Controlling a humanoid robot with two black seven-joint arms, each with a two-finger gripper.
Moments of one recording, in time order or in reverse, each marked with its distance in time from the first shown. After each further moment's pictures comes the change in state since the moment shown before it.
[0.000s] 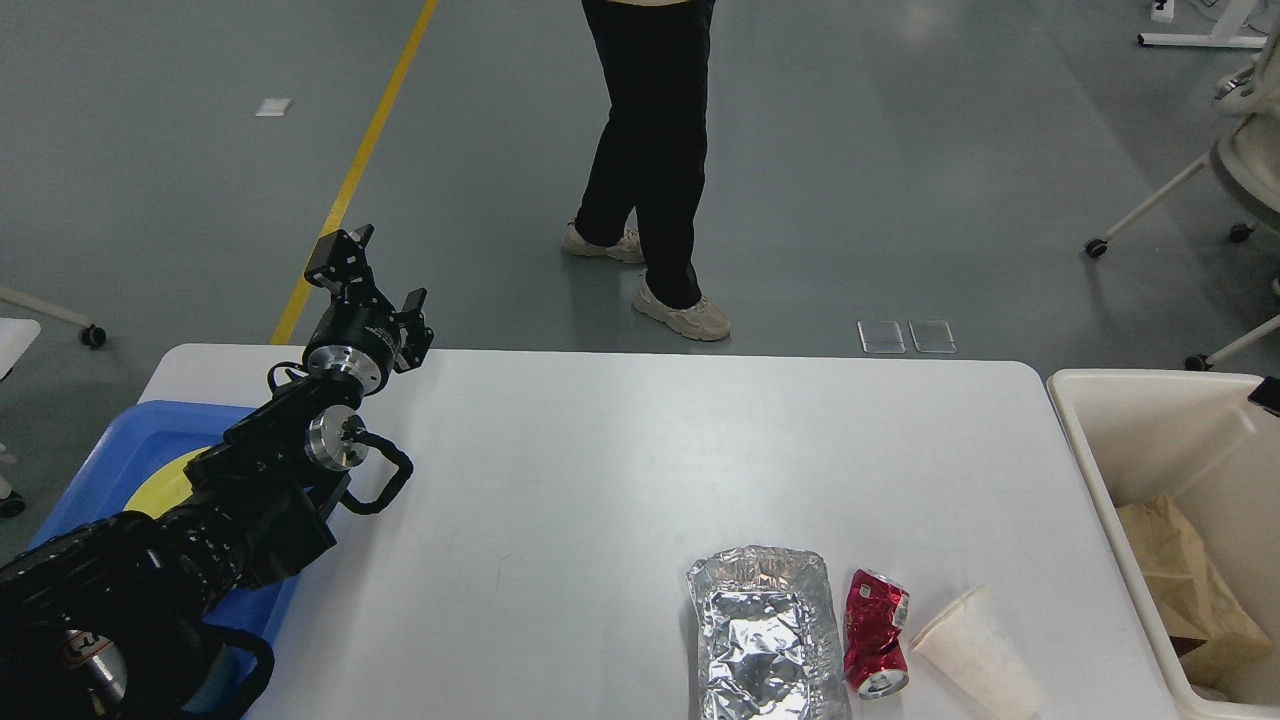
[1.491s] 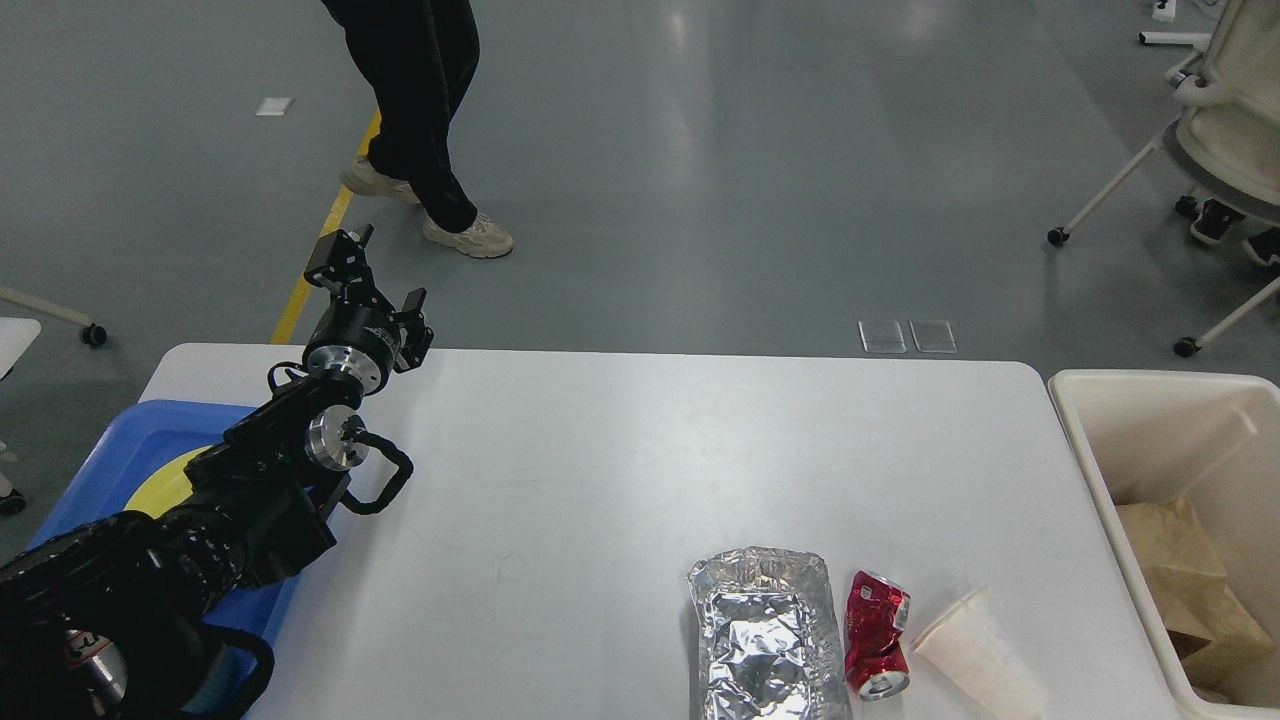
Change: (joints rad) left arm 0.000 0.000 0.000 0.000 0.000 -0.001 0.000; right arm 0.434 -0.128 -0.326 0.130 -0.047 0.187 -0.003
